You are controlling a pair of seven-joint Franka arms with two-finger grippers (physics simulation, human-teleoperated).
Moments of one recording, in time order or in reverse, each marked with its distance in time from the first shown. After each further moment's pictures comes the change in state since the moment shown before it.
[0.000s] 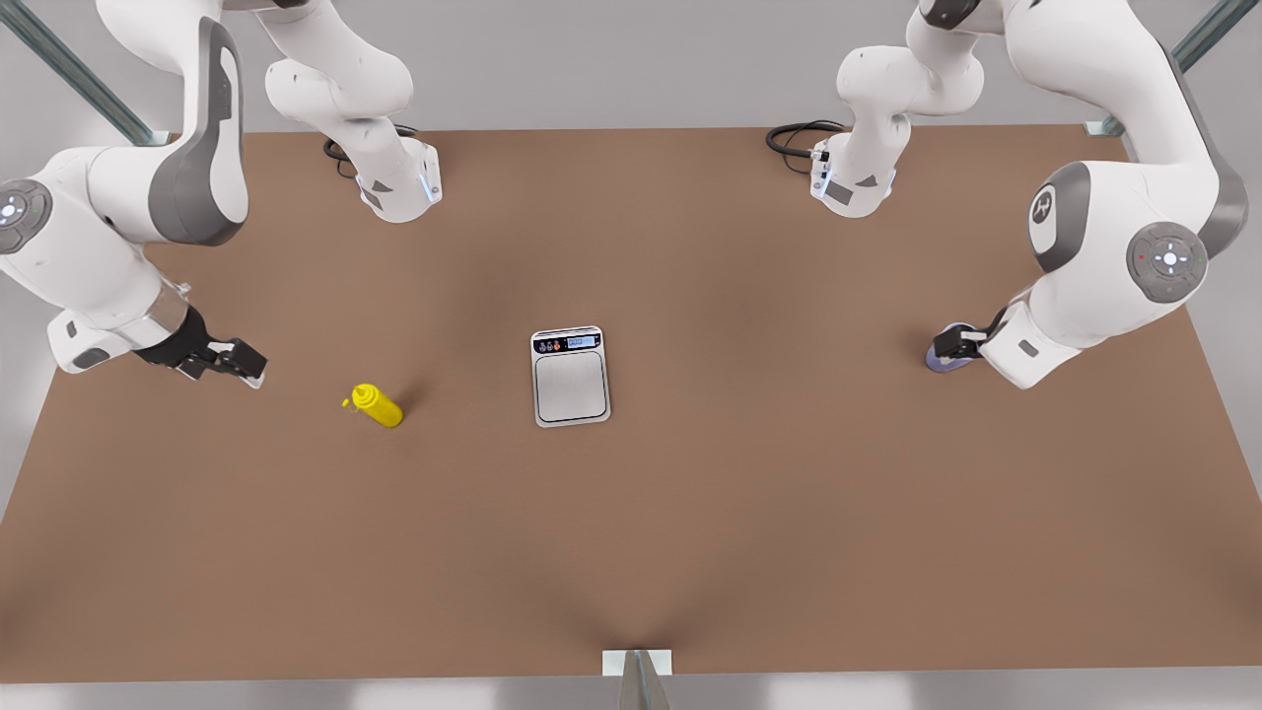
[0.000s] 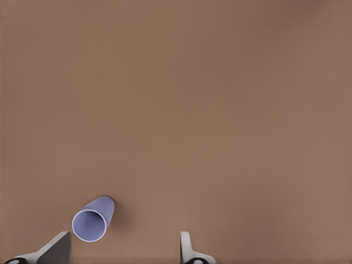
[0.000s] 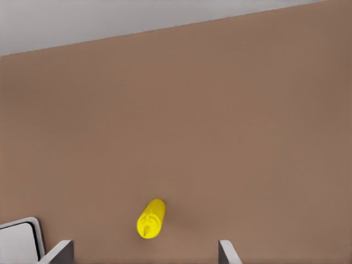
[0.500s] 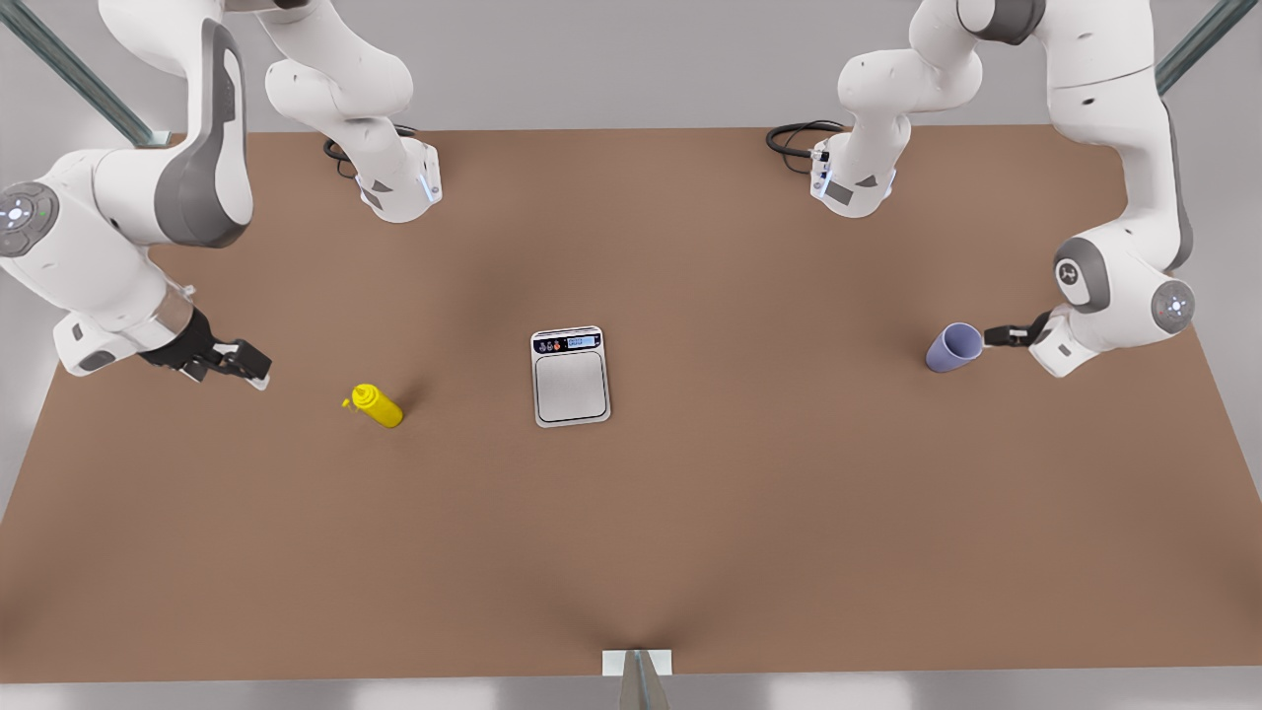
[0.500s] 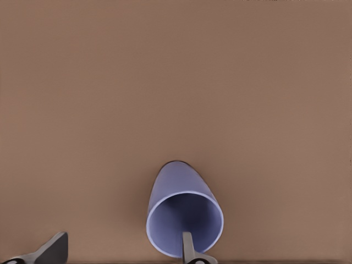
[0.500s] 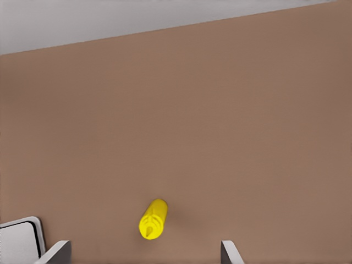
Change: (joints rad) left arm 0.211 -0.013 0.240 -0.710 -0.051 0.539 0.447; right arm 0.006 0.005 0.000 0.002 0.000 0.004 -0.001
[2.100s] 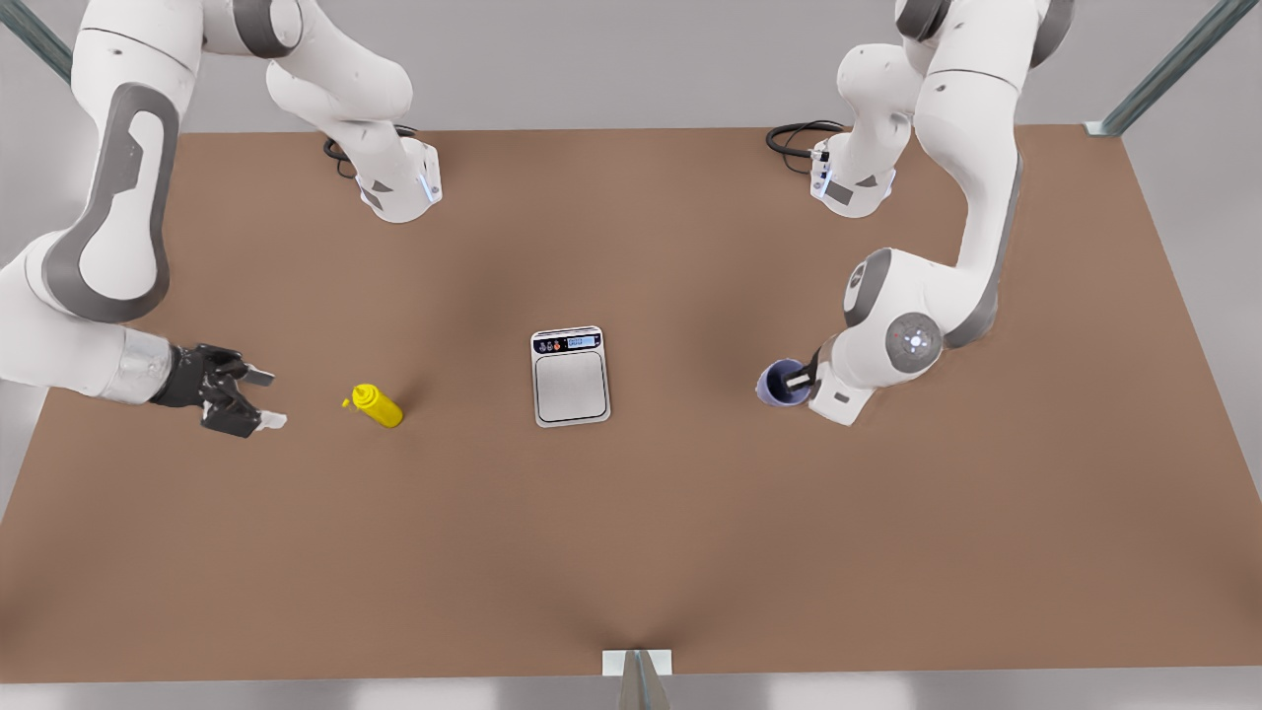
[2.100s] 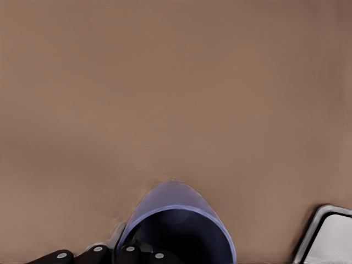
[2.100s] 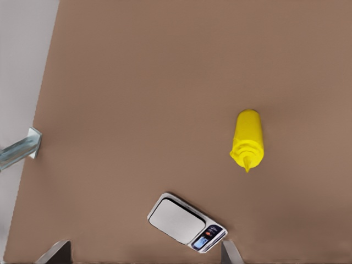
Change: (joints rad) left arm -0.294 0.139 -0.468 0.423 -0.109 -0.178 -1.134; right arm -0.198 0.212 -0.005 0.053 0.632 -0.158 0.554
